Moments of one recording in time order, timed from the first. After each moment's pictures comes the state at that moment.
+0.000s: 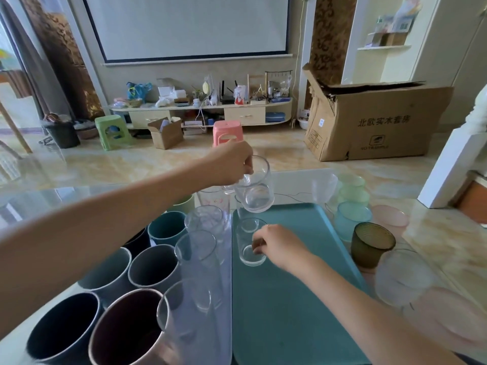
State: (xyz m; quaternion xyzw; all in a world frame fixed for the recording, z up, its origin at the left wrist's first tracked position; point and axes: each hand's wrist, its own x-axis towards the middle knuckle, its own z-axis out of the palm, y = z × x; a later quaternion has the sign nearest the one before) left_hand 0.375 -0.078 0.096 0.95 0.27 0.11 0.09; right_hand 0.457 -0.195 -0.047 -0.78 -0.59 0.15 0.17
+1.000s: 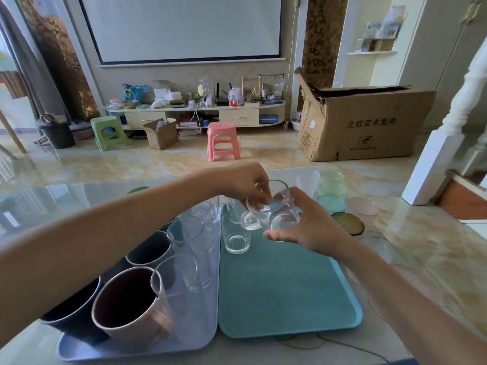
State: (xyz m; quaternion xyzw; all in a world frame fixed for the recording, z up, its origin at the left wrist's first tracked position) left_hand 0.376 -0.147 0.090 0.96 0.18 -0.02 0.23; right_hand 0.474 -0.294 0.015 -0.72 -0.53 0.17 0.42
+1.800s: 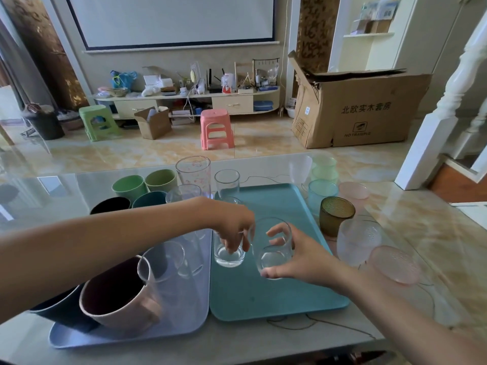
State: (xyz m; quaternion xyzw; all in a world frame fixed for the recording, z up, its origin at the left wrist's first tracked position) left_hand 0.369 -0.159 0.015 0.94 0.11 -0.29 0.11; right_hand 0.461 -0.331 -0.039 -0.74 -0.50 0.29 0.35
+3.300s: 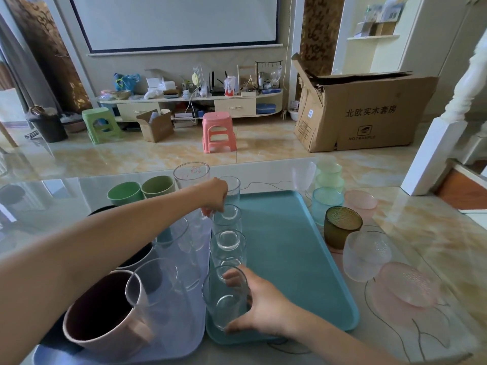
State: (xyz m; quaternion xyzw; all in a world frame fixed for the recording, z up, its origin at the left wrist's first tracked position) left_hand 0.394 -0.065 0.003 0.93 0.33 -0.13 0.05; right_hand 0.410 -0.296 -0.100 -0.67 -0.52 0.39 0.36
